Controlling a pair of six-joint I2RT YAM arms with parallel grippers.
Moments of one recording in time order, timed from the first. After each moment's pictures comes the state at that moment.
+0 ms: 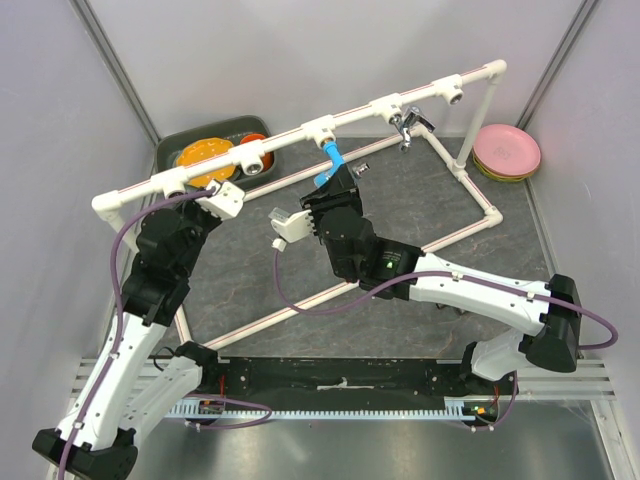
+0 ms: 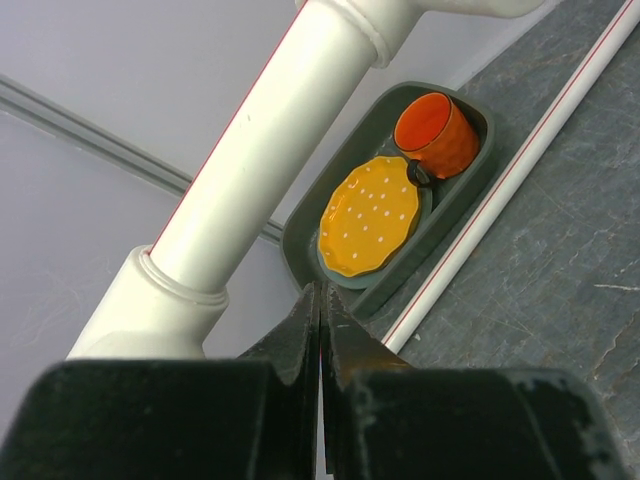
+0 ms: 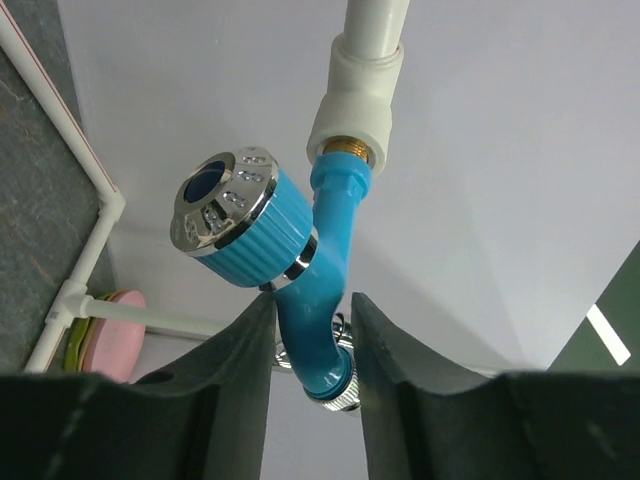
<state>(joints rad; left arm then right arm) -0.34 0.74 0.92 -0.26 -0.21 0.75 1.16 1.46 1.33 0.00 0.94 -1.57</state>
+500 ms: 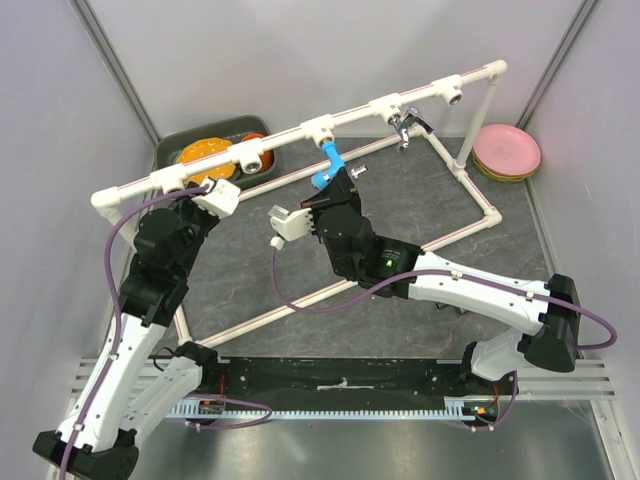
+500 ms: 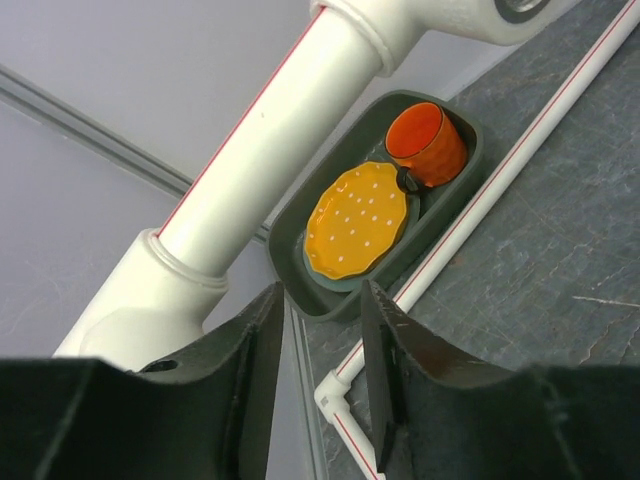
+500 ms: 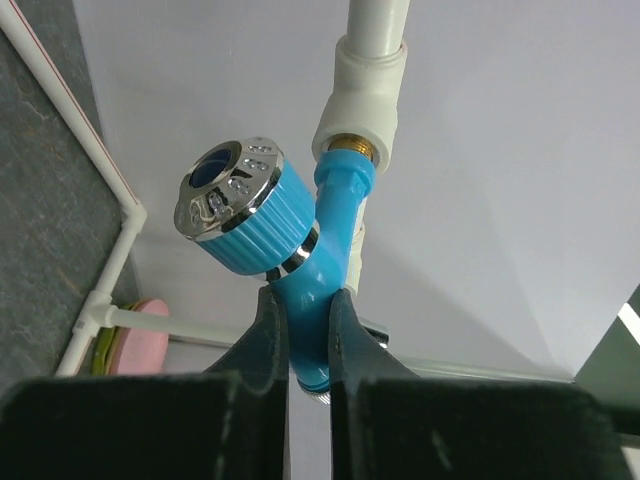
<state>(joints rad) -0.33 0.73 0.93 -0.26 -0.20 0.69 1.15 1.47 1.34 -0.02 0.93 -1.51</state>
